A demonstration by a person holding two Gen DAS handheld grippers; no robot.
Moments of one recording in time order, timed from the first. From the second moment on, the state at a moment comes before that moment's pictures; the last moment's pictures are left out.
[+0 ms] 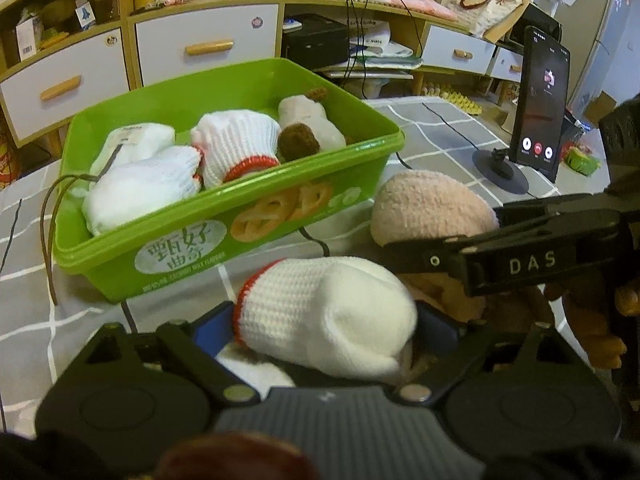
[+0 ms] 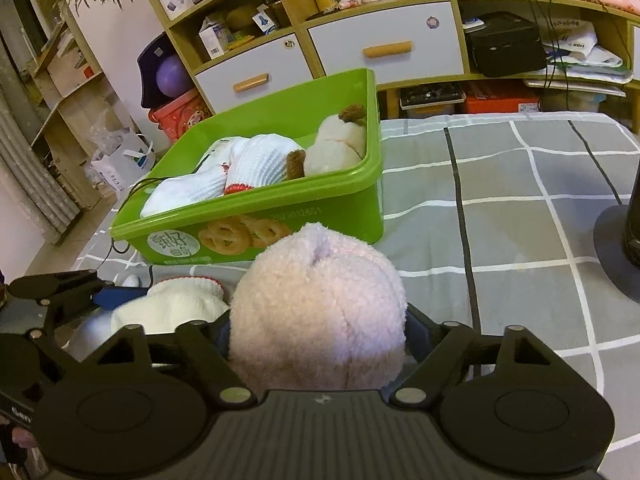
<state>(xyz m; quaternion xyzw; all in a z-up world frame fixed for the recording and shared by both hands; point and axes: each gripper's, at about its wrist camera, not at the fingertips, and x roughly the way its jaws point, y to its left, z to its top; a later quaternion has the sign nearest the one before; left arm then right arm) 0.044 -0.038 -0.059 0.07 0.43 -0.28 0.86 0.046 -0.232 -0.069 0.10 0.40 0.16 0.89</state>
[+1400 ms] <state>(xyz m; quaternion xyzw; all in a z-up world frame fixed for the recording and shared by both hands) 0.039 -0.022 0.008 0.05 0.37 -0.26 0.89 0.042 -0.249 -0.007 0.12 0.34 0.14 0.92</state>
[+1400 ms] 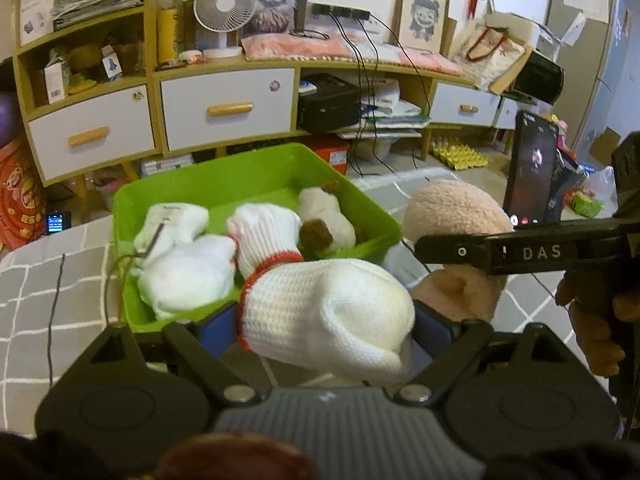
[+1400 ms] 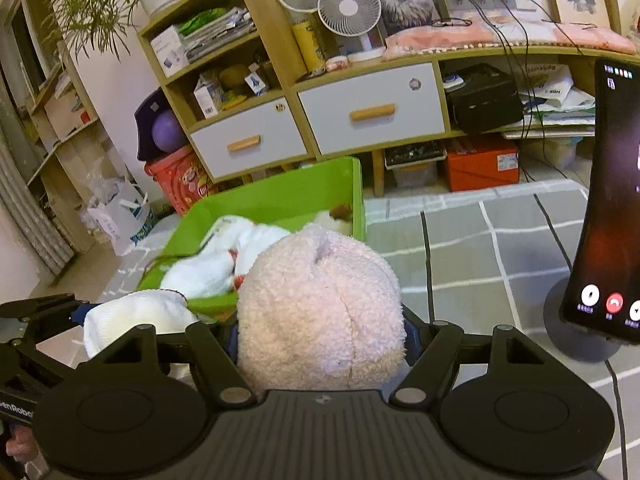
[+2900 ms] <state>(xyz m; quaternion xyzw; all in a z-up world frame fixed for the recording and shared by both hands) 0.169 0.005 0.025 -0.07 0.36 -0.13 0.92 0.161 -0.211 0.022 0.14 0.34 0.13 0.92</state>
